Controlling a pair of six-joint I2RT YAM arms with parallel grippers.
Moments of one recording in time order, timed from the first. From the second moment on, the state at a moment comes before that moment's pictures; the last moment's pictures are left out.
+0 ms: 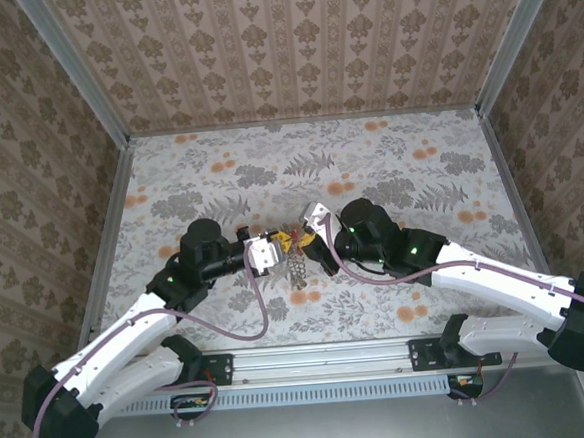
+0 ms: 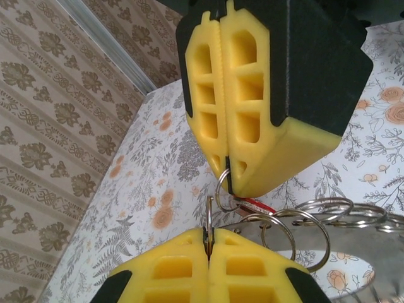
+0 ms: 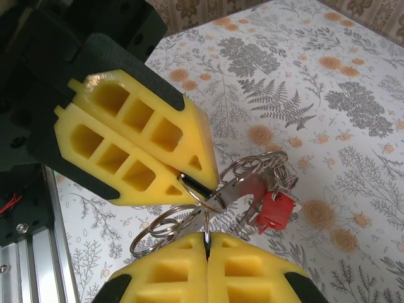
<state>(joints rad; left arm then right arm) -0.74 0.87 0.60 -0.03 0.47 0.72 0.91 1.14 0.93 -0.28 -0.11 -0.02</state>
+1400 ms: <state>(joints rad) -0.74 0.87 0.60 0.04 0.47 0.71 0.81 1.16 0.93 -0.22 -0.20 0.18</state>
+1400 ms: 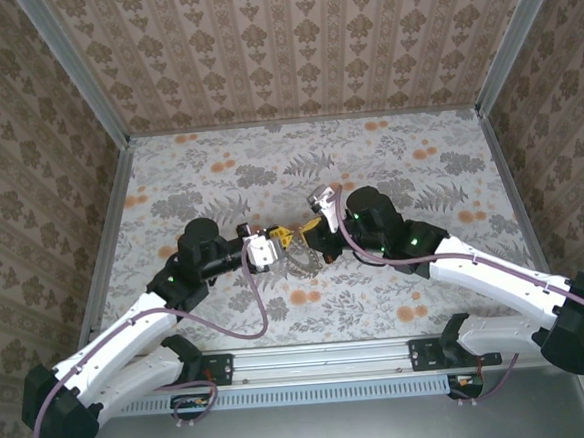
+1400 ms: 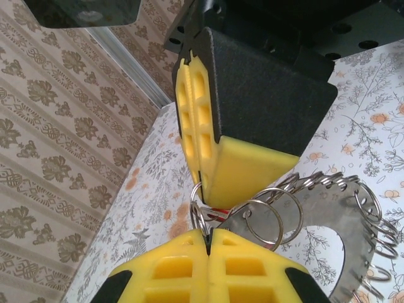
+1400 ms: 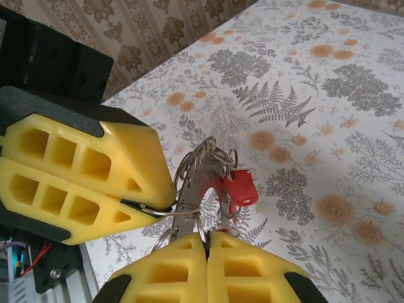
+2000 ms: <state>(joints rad) -0.74 0.87 0.58 0.09 0.48 0.68 0.79 1.10 0.89 -0.20 -0.25 0.18</state>
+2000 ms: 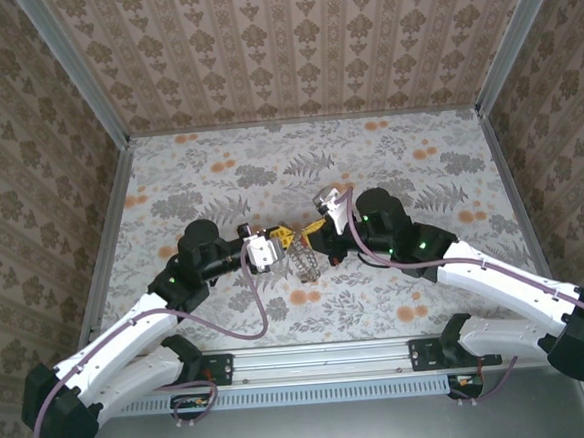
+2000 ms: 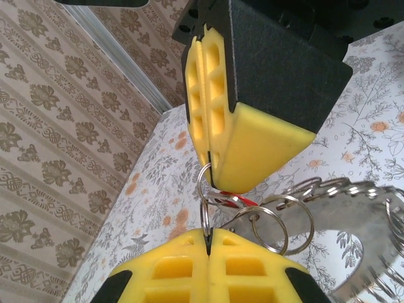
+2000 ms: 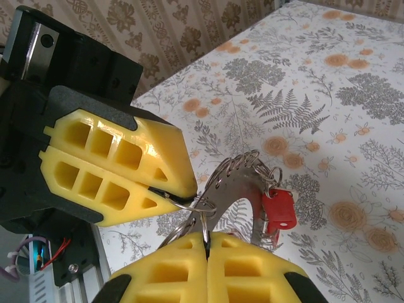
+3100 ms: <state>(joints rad) -0.76 0.87 0.50 0.33 0.55 0.62 0.73 1.06 0.88 -0.19 -0.41 0.11</state>
